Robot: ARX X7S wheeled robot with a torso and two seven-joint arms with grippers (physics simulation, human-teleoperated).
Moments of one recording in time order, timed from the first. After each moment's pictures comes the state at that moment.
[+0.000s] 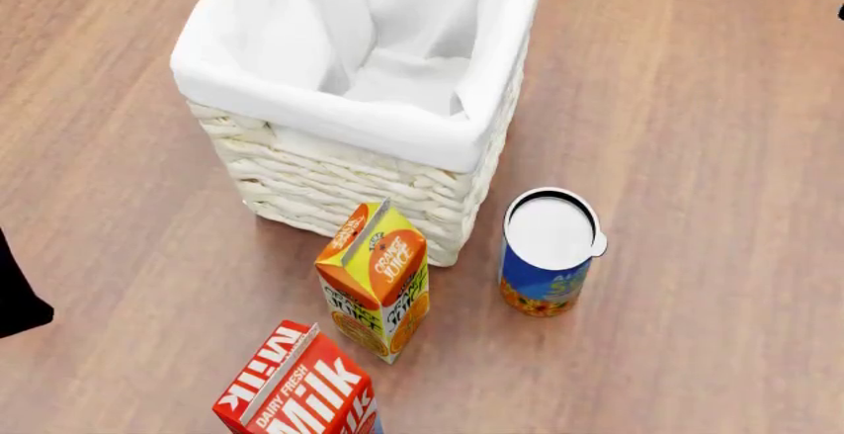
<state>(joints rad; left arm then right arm) -0.22 -0.38 -0.06 0.67 -0.74 -0.54 -0.60 1.98 0.35 -1.39 1.09 1.21 0.80 -0.17</state>
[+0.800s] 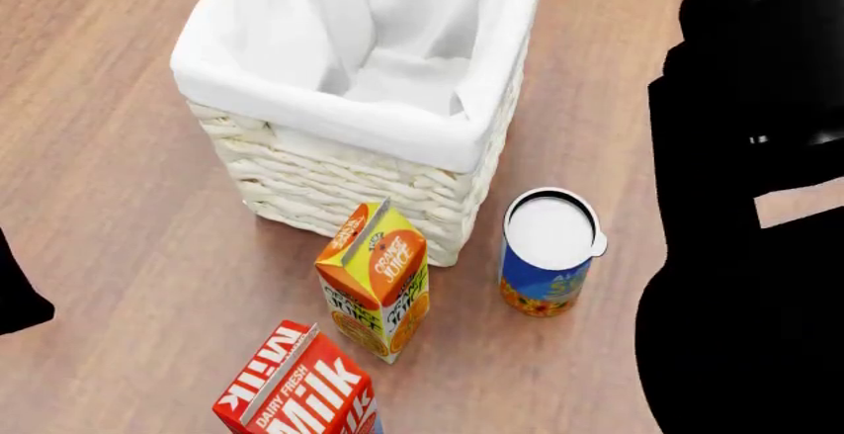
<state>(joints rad) -0.23 -0.38 -0.05 0.64 -0.74 -0.53 -0.61 1.99 0.07 -0.93 1.31 0.52 0.80 -0.72</state>
